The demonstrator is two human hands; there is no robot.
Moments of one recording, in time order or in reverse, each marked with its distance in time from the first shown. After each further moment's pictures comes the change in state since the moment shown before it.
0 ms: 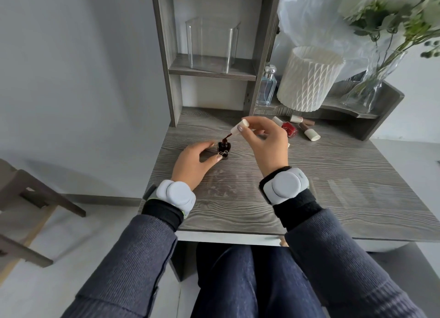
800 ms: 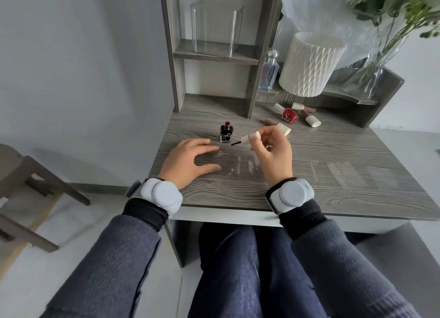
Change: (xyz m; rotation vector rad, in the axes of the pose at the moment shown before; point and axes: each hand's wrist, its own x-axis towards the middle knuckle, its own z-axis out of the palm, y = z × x) left_hand -0.040 -0.013 -0.021 0.256 -0.132 0.162; right_hand -0.056 0.016 -0.011 0.037 0.014 0.084
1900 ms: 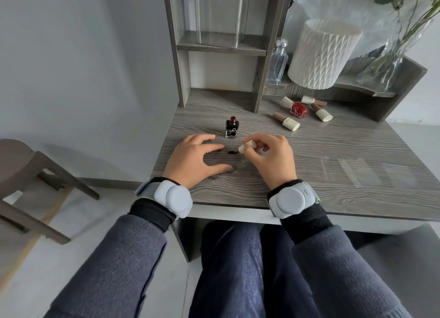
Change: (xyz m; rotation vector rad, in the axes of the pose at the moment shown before) left_hand -0.002 0.006 0.008 0.090 0.046 -0.023; right_hand -0.005 0.015 0.007 -0.355 -0.130 -0.112
